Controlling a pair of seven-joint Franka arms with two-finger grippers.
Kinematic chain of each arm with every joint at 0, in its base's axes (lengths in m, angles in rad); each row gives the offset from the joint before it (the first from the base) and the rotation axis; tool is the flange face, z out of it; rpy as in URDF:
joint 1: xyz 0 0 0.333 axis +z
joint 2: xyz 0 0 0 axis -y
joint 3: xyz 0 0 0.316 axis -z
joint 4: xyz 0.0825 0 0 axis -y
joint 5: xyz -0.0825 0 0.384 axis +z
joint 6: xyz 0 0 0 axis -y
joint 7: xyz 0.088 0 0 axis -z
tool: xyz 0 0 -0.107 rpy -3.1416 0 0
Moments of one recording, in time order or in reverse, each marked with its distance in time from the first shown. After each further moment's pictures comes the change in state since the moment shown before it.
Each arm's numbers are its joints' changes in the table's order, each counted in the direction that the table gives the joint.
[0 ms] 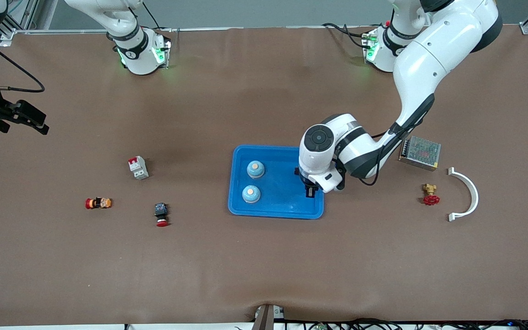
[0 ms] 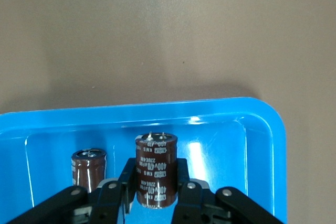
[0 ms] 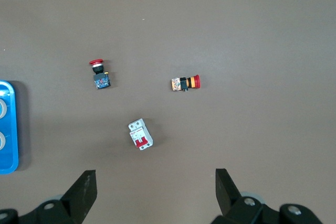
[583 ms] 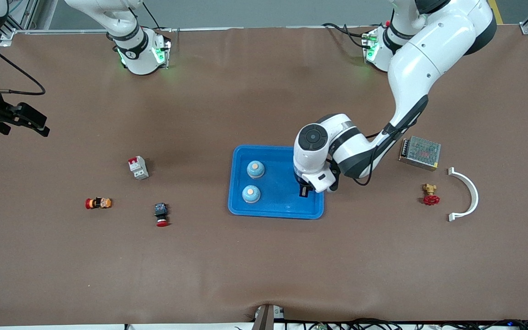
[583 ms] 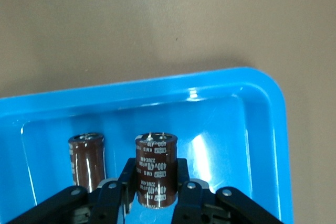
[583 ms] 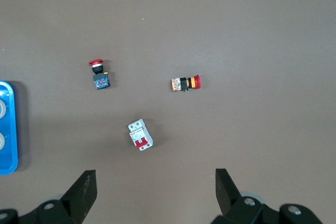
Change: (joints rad) left arm -0.045 -0.018 -0.008 0.030 0.000 0.003 0.039; right arm 0.000 -0.007 0.000 0.003 0.000 0.000 0.000
